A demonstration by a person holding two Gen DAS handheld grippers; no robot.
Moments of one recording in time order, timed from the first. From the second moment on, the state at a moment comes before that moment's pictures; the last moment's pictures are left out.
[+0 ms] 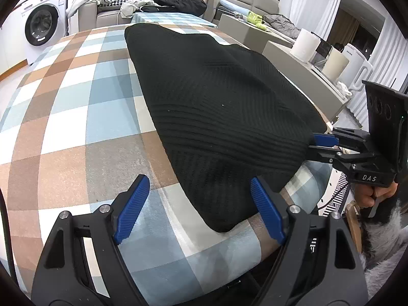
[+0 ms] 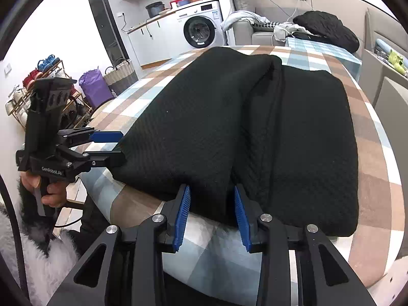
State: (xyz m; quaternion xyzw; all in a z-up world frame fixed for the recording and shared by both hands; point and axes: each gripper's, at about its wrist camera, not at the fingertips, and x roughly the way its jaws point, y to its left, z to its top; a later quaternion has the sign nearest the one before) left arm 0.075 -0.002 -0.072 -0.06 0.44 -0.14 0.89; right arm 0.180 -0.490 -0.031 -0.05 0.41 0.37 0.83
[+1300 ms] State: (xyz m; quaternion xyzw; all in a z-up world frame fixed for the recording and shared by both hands) left arm 0.085 -0.021 -0.075 -0.04 0.48 -0.12 0.87; right arm 0.188 -0.497 -0.039 -0.03 0.41 0.38 0.83
